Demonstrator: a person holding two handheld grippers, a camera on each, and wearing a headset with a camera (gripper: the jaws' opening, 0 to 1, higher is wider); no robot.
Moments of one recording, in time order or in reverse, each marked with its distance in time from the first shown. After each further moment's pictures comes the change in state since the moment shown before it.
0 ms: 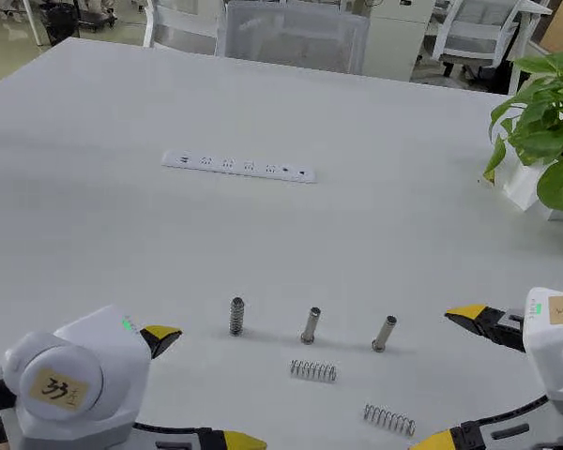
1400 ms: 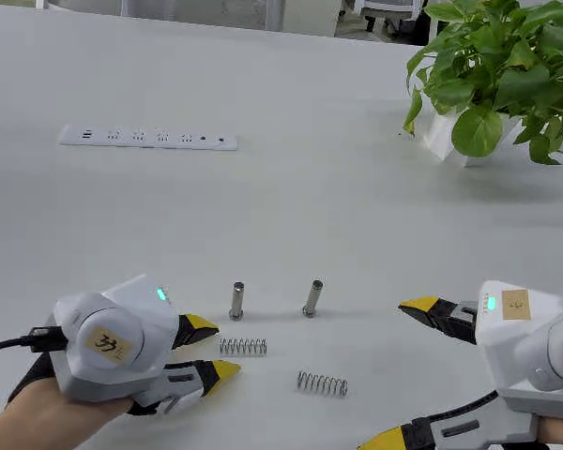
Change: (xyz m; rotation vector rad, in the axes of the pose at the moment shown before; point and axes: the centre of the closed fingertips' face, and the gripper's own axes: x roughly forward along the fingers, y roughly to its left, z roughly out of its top) left arm 0.100 -0.025 0.005 0.208 0.067 -0.178; right arm -0.014 0.018 -0.034 0.119 -0.016 -0.038
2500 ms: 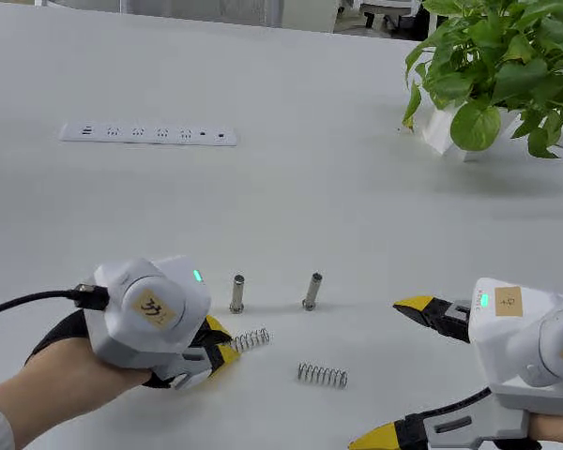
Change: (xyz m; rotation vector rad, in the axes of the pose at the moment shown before) left arm 0.005 -0.005 -0.004 0.085 0.190 -0.066; right arm 0.004 0.009 0.001 0.013 -0.009 0.002
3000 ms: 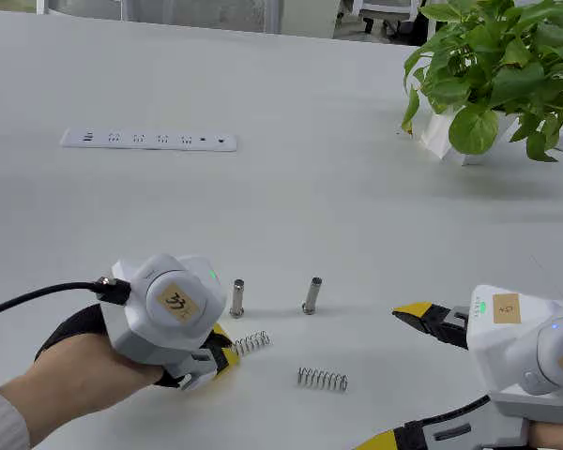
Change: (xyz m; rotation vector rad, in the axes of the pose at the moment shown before) left arm -0.001 0.001 -0.002 -0.035 0.034 0.028; right arm 0.000 0.002 0.000 -0.002 -0.001 0.001
